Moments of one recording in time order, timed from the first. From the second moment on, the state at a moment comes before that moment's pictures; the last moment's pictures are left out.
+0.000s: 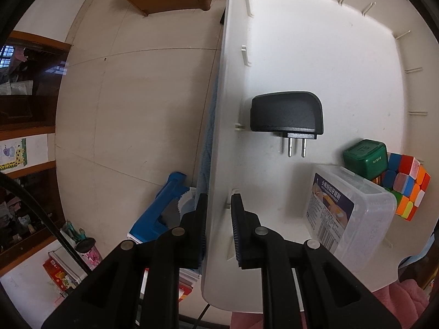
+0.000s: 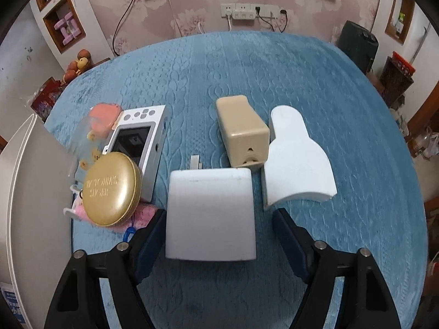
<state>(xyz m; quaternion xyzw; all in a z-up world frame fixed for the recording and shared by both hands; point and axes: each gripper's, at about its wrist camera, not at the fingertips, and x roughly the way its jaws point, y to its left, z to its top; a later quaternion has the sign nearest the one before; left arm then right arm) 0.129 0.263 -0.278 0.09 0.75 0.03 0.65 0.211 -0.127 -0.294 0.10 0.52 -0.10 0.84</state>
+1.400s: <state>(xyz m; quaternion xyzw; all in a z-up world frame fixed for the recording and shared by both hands) 0.112 0.272 -0.271 0.11 0.74 -0.13 0.65 0.072 -0.050 -0.262 0.24 0.58 -0.15 0.77</state>
